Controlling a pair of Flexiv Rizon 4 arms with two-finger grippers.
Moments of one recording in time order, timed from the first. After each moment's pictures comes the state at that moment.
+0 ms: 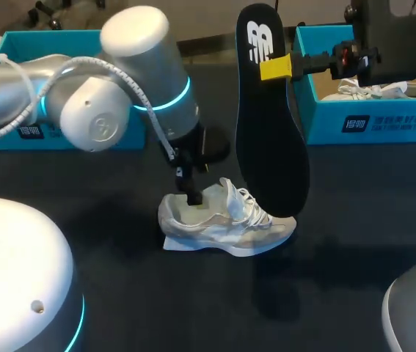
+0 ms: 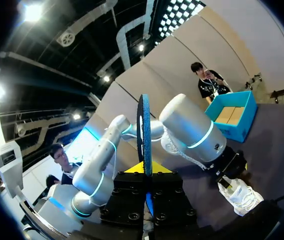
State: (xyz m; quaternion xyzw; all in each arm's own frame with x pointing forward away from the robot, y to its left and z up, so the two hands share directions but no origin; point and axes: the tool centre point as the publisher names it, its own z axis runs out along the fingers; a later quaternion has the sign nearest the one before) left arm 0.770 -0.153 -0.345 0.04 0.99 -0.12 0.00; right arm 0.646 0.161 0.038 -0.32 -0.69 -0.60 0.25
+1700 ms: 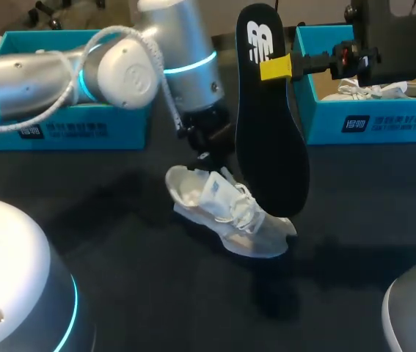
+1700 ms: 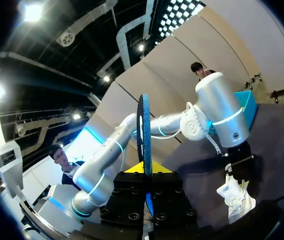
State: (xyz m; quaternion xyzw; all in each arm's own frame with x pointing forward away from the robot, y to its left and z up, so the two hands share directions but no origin) left arm 0.754 -0.206 -0.333 0.34 0.91 -0.18 -0.14; right arm 0.646 0.161 0.038 -0.32 -0.69 -0.60 0.25
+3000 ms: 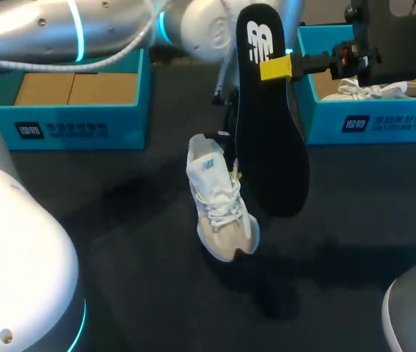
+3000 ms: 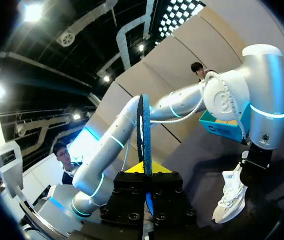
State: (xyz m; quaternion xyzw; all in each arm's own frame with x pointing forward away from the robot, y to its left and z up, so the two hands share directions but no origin) left arm 0.770 -0.211 -0.321 0.63 0.74 -0.04 -0.24; right arm 0.646 0.161 0.038 -0.32 -0.69 -0.60 0.25
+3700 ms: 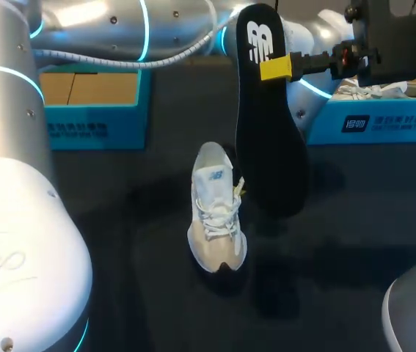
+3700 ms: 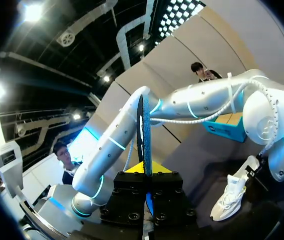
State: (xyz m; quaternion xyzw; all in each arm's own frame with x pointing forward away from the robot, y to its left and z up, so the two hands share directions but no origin) left arm 0.763 -0.212 -0.352 0.65 0.68 0.08 -0.32; right arm 0.646 0.161 0.038 -0.32 -0.69 -0.60 0.25
